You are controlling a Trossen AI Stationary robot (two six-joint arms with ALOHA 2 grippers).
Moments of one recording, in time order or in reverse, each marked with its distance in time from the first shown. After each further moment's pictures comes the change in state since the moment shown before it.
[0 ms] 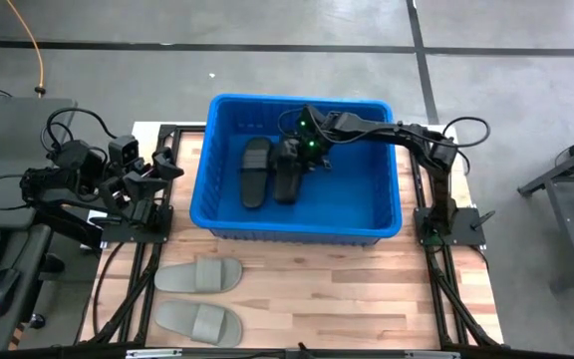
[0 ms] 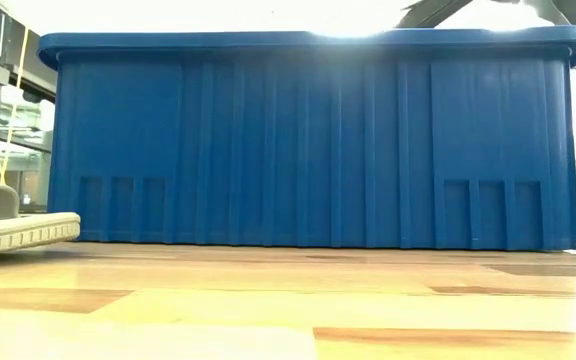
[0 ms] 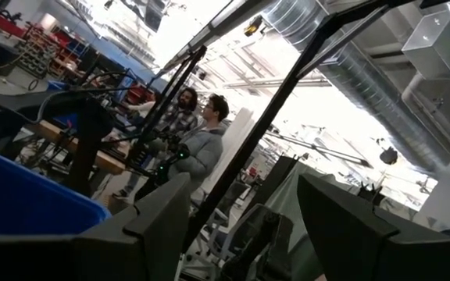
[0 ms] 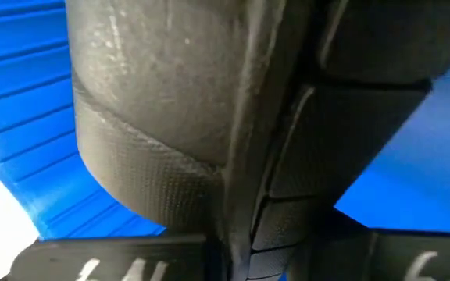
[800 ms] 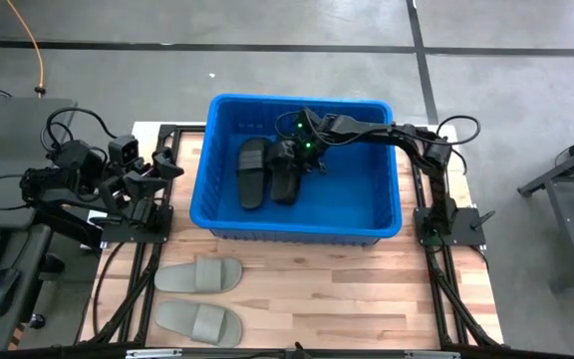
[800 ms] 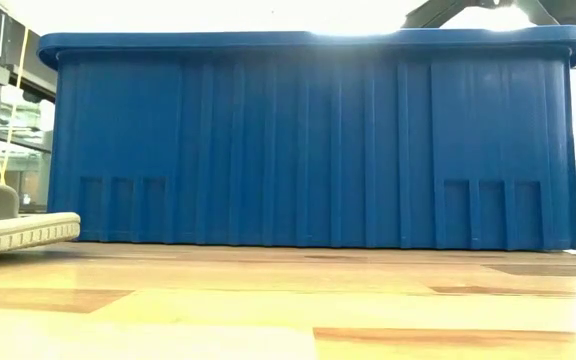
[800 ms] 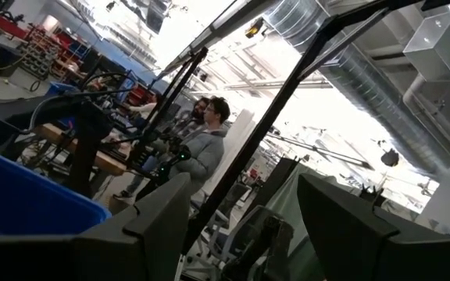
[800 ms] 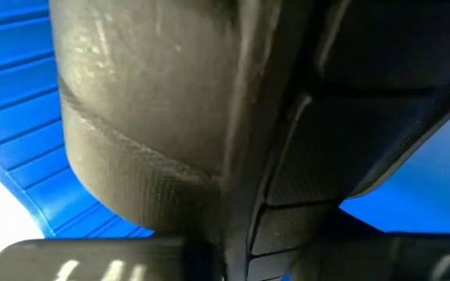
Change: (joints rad) left arm 0.000 0.000 0.000 0.002 -0.010 0.000; right arm 0.003 0.051 0.000 0.066 -0.036 0.029
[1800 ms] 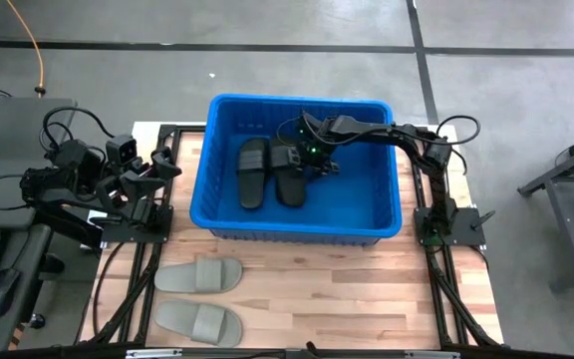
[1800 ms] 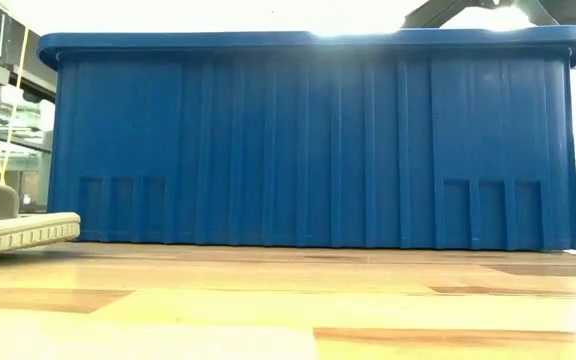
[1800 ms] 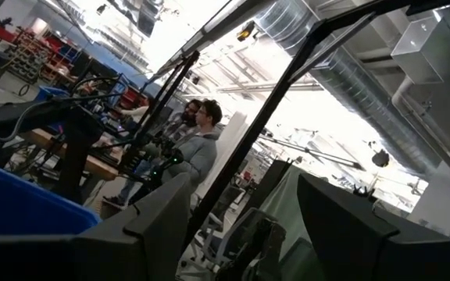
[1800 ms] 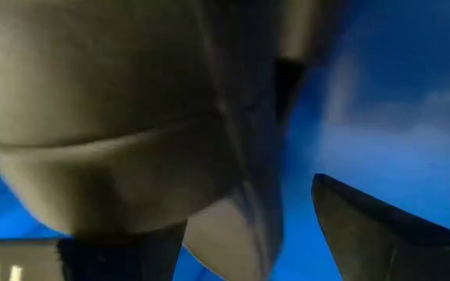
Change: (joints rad) left arm 0.000 0.000 0.000 0.026 0.018 0.000; right arm -0.006 0.000 0.000 -0.230 0.215 -0.075
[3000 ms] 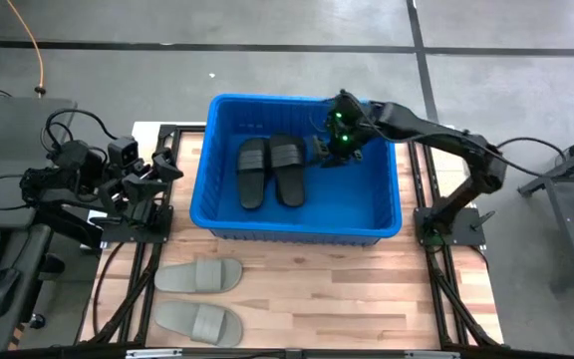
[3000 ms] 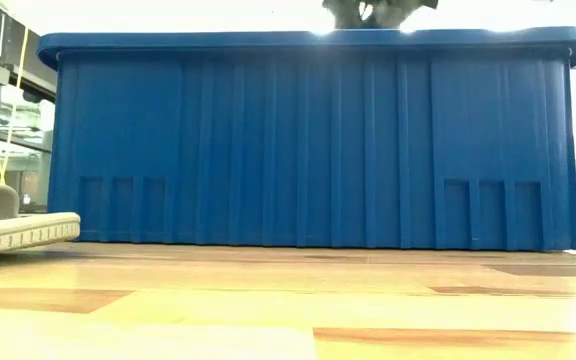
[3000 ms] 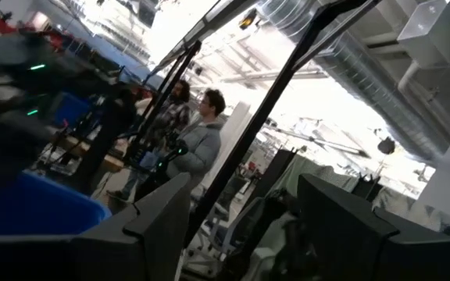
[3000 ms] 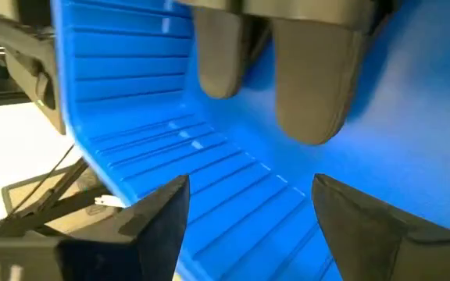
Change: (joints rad) left arm 0.000 0.000 0.000 -0.035 0.015 0.028; right arm 0.073 -0.452 0.000 -0.140 0.046 -0.041
